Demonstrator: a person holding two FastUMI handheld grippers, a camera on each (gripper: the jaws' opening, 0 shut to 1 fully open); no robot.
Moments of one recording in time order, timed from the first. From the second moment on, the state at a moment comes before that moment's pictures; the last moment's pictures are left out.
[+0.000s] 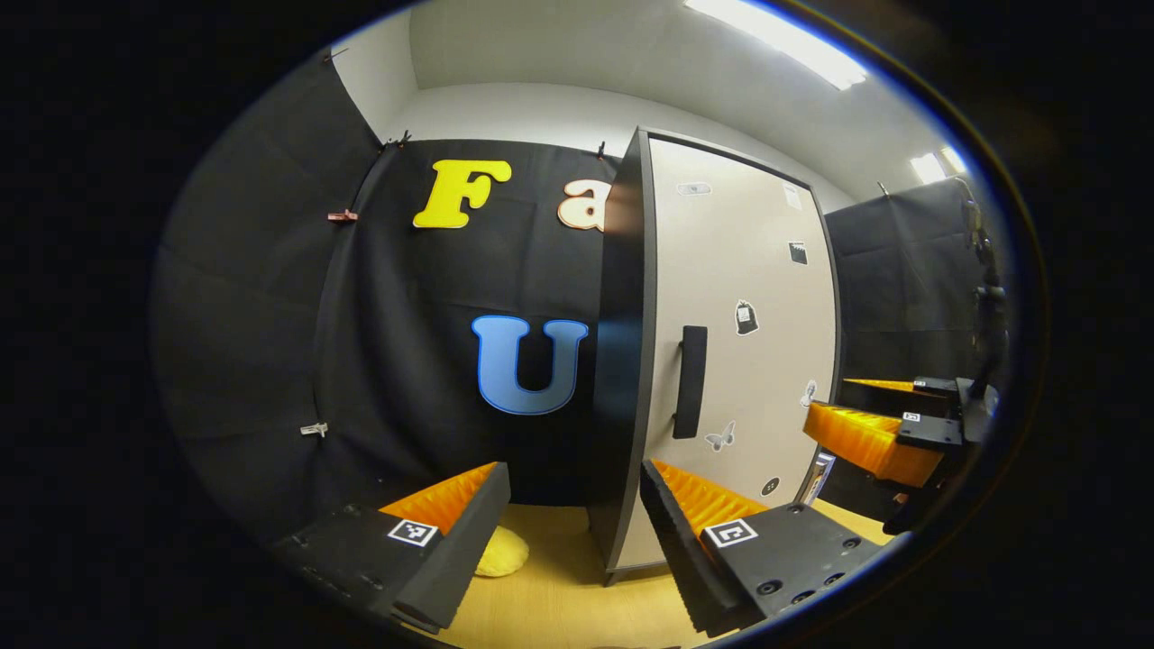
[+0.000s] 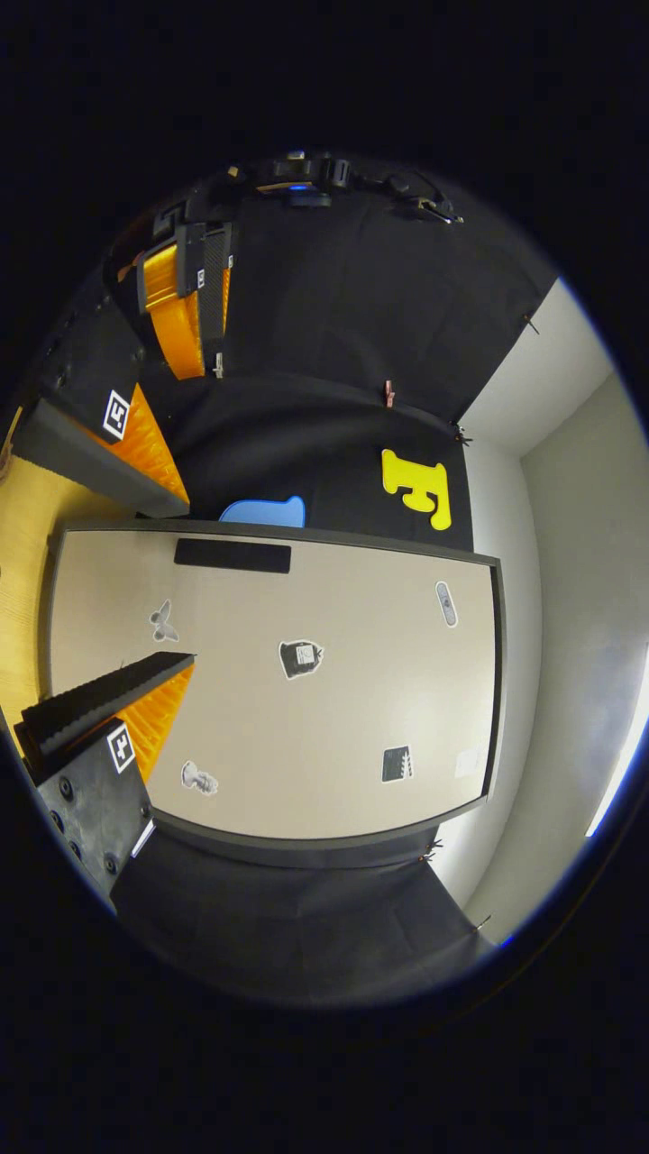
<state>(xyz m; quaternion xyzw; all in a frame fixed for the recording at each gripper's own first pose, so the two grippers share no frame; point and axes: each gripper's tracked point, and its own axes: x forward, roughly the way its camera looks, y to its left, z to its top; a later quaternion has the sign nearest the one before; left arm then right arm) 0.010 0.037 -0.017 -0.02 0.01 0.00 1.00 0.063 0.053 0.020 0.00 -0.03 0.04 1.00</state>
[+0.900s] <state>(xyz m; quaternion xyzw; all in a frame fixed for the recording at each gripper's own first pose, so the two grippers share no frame) 0.041 0.094 -0.050 -0.03 0.05 -0.02 1.00 0.211 0.085 0.003 0.01 -0.02 -0.03 1.00</state>
